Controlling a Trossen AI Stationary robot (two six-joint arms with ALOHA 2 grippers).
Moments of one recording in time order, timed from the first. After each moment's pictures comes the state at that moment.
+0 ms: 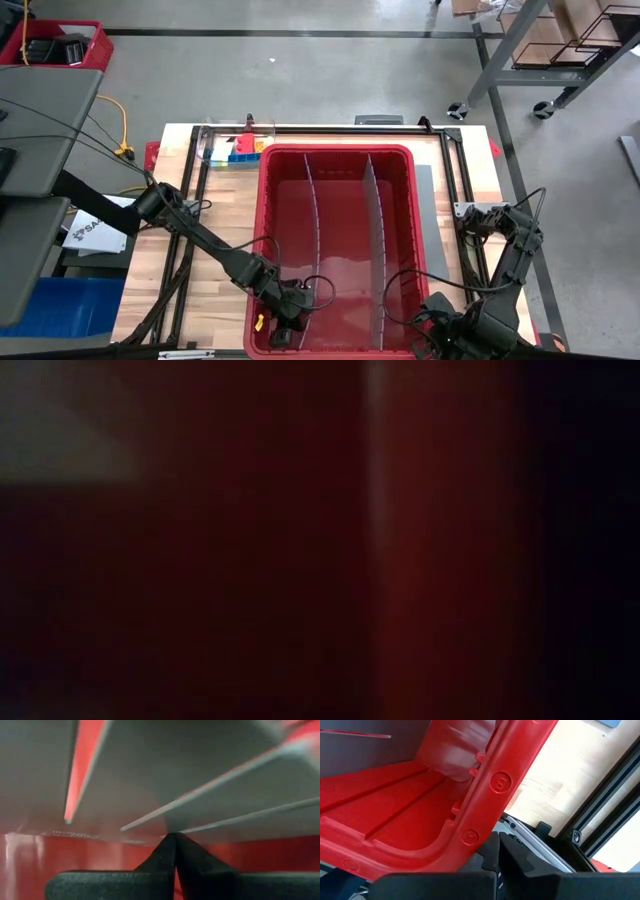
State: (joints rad) left arm -0.59 1.85 1.33 -0.31 0.19 -0.67; right arm 1.00 1.92 1.98 -1.53 -0.03 2.07
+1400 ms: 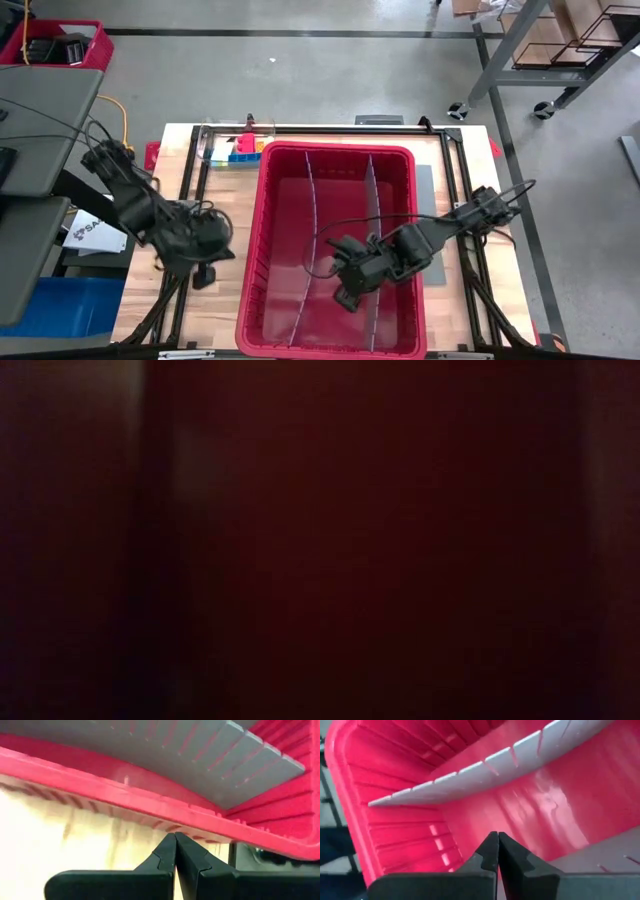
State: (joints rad) left arm -0.77 1.14 1.27 -1.13 -0.36 -0.91; right arm 0.50 1.94 2.13 -1.26 0.15 1.01
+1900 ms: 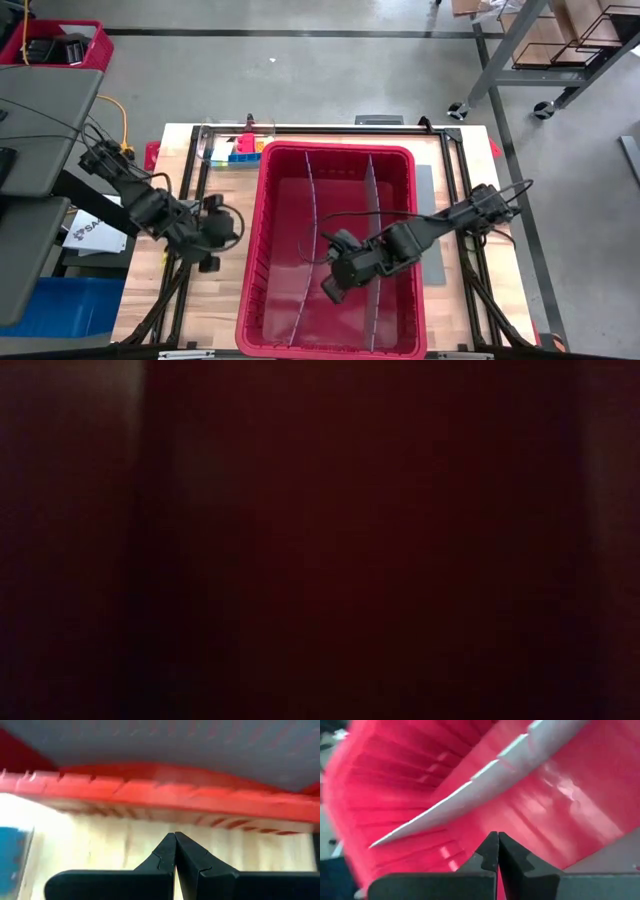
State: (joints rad) left arm -0.67 1.09 1.17 -1.19 -0.45 -0.62; right arm 0.45 1.94 2.02 -1.13 0.14 1.21
